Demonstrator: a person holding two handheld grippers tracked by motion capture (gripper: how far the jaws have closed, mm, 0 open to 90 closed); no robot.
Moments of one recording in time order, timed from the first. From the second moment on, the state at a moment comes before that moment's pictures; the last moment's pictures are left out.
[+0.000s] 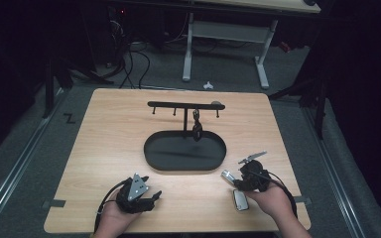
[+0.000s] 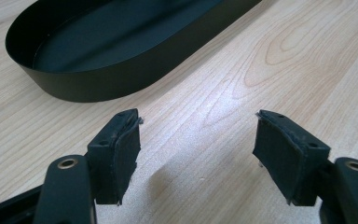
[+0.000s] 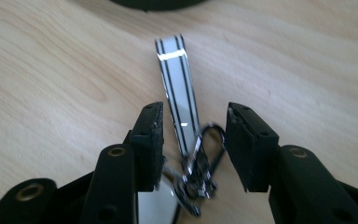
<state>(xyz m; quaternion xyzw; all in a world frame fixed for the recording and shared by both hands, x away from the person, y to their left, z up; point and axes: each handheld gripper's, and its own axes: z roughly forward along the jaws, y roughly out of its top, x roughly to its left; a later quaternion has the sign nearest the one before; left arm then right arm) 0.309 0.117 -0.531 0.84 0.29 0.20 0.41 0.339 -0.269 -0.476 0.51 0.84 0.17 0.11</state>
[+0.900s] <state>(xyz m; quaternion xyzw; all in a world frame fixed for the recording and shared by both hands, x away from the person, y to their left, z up) 0.309 0.116 -0.531 0.84 0.28 0.20 0.41 0.361 -0.268 -0.478 0.51 0.84 0.15 0.12</state>
